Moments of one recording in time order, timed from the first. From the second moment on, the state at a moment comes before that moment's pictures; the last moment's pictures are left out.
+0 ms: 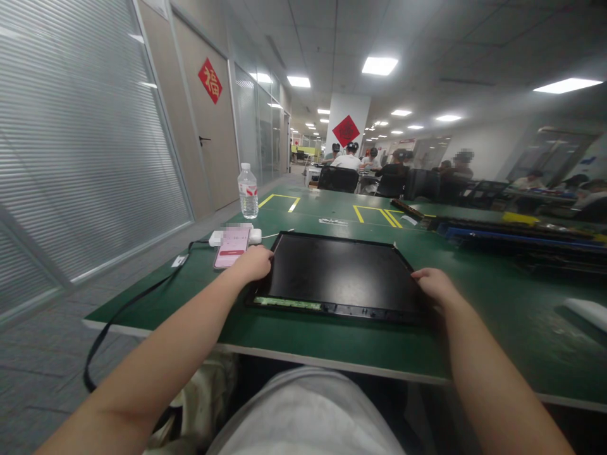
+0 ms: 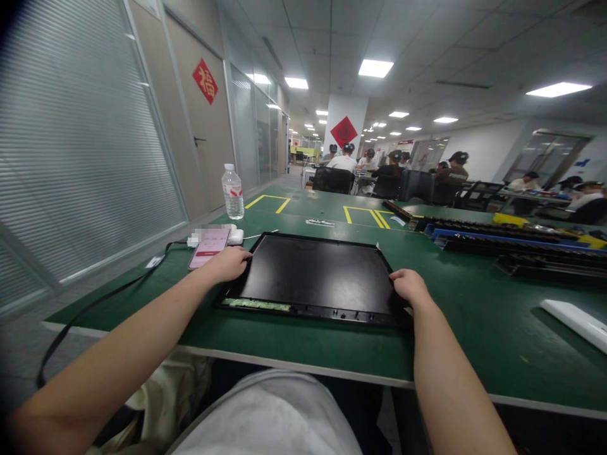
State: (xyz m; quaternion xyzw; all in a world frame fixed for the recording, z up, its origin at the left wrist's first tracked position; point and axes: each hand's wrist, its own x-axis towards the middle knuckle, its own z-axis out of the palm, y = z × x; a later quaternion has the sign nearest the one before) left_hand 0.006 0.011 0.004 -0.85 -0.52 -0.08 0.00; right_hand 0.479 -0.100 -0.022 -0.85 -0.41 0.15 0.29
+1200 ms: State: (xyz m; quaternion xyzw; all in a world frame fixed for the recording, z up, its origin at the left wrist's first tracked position) left_hand 0.006 0.014 -0.001 -0.85 -0.53 -0.08 -0.03; right_hand 0.472 -0.105 -0.015 -0.84 -0.39 0.18 0.32
